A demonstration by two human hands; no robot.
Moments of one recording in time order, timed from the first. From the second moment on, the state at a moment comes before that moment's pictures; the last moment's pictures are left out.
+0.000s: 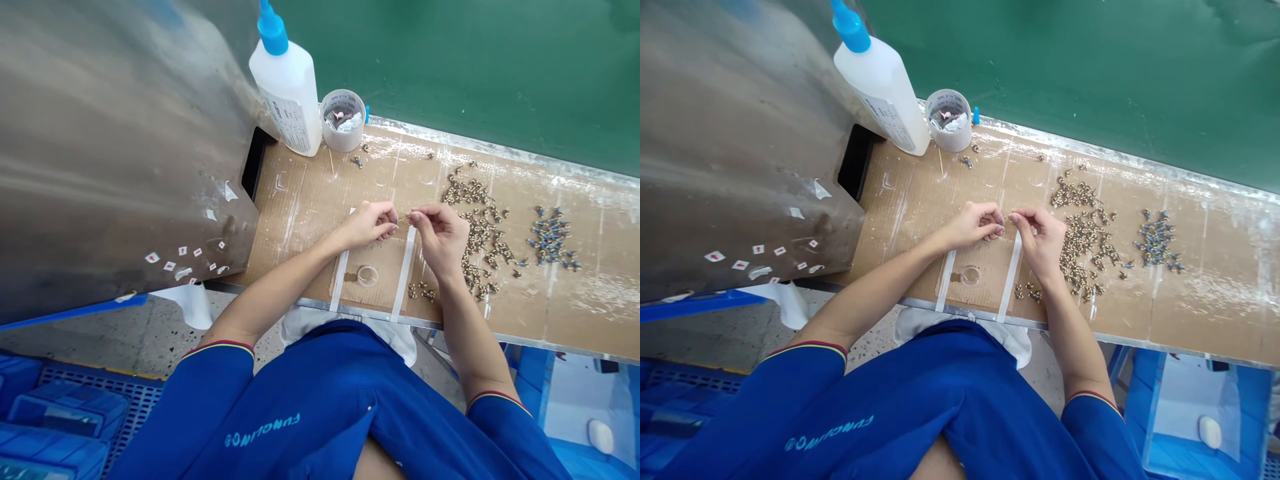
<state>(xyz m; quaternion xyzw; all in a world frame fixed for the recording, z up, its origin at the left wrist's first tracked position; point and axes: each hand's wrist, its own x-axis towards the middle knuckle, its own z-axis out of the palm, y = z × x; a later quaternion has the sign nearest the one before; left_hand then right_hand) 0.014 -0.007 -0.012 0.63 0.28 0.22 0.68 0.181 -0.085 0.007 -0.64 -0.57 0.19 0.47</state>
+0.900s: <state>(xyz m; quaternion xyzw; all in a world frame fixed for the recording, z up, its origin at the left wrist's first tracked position) 0.009 -0.003 -0.009 0.67 0.25 0.21 0.67 0.162 -0.126 0.042 -0.54 -0.61 0.32 0.48</state>
